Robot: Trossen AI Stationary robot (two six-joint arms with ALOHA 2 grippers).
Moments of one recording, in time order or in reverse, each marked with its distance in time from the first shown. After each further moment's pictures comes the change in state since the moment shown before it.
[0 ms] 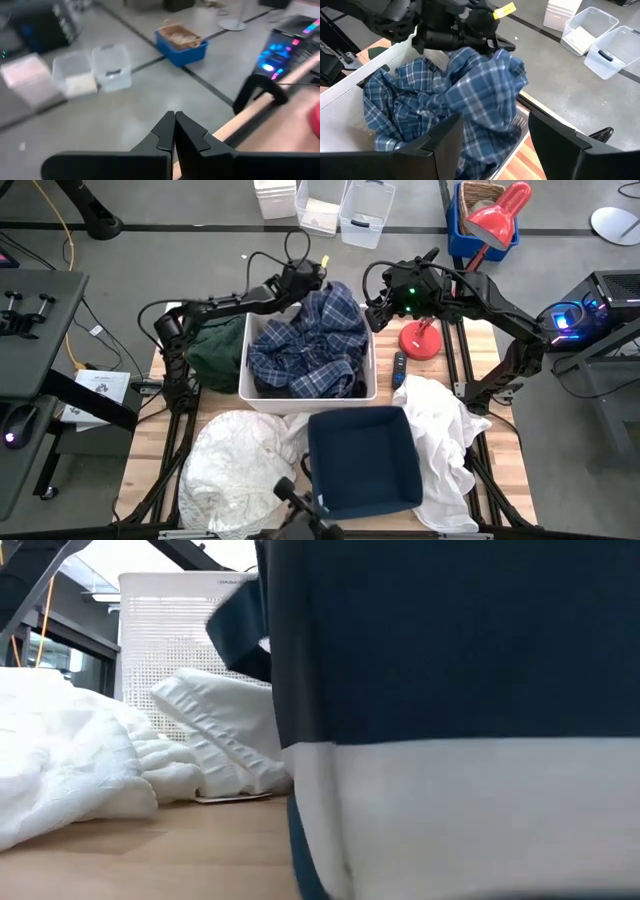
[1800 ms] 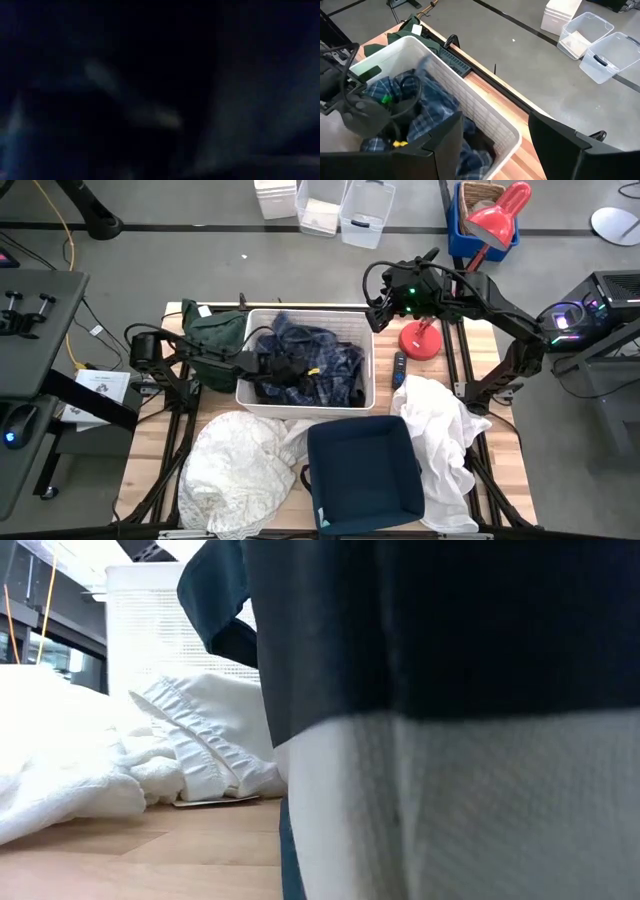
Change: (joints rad) left arm -0.431 -0.213 -0.646 -0.150 0.122 -0.654; right arm 0.000 0.000 0.000 -0.001 0.014 -0.035
